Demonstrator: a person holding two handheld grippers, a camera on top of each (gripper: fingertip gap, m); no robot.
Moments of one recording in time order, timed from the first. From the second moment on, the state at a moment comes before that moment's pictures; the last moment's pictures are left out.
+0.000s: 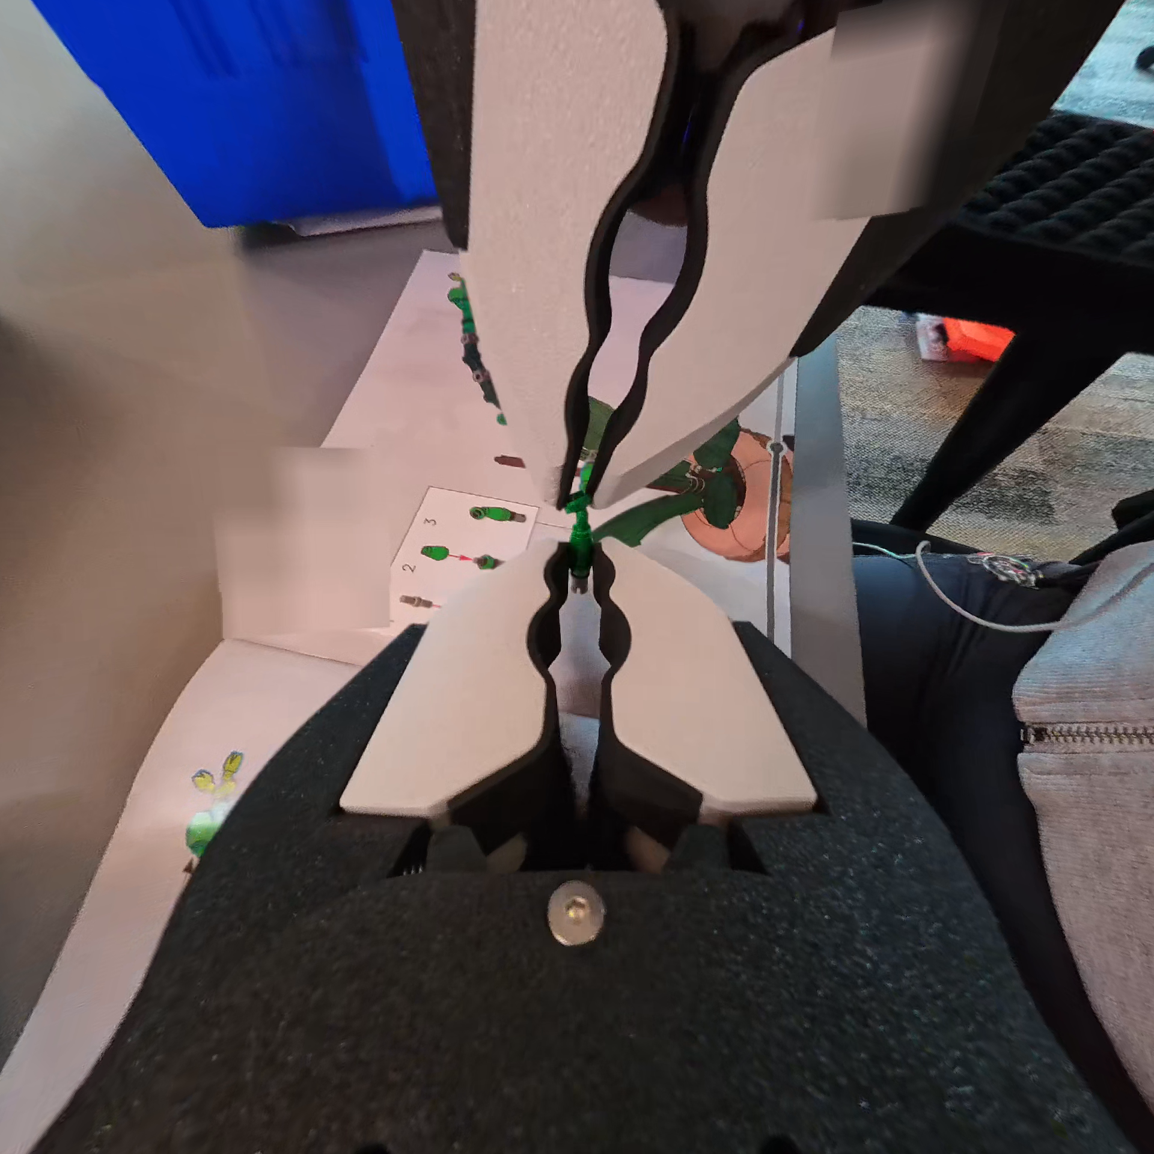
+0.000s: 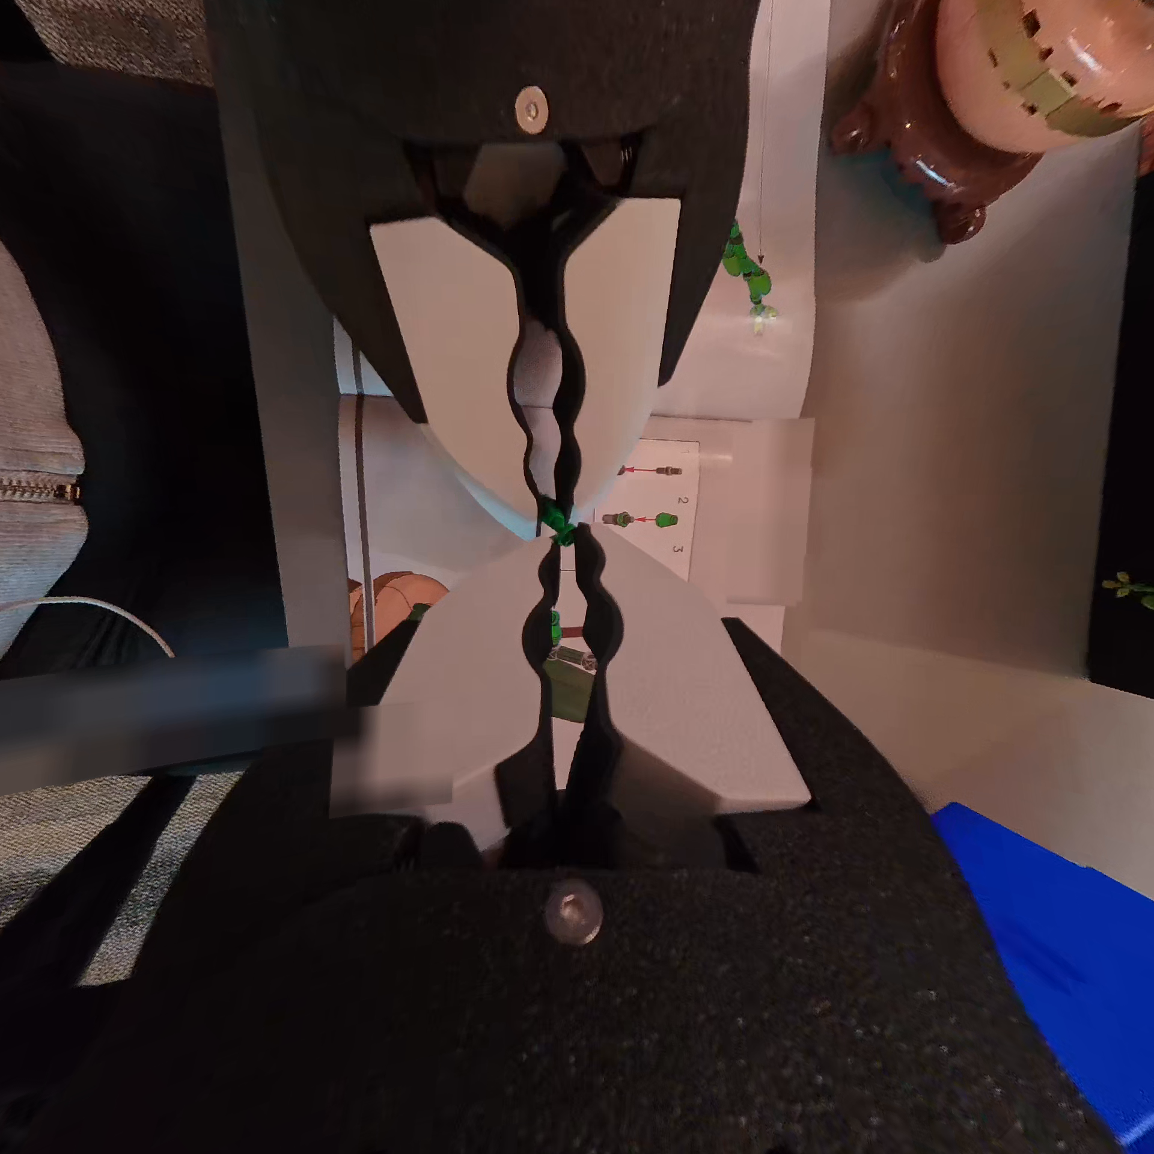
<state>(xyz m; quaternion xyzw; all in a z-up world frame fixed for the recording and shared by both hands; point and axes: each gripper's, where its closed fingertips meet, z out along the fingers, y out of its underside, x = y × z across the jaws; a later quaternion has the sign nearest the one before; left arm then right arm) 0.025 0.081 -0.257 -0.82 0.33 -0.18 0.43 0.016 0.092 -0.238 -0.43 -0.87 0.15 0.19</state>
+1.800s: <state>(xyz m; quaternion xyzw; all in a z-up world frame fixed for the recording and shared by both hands) 0.033 0.069 -0.275 -0.85 0.33 -0.24 0.34 0.012 0.081 -0.257 -0.30 -0.85 -0.09 0.42</state>
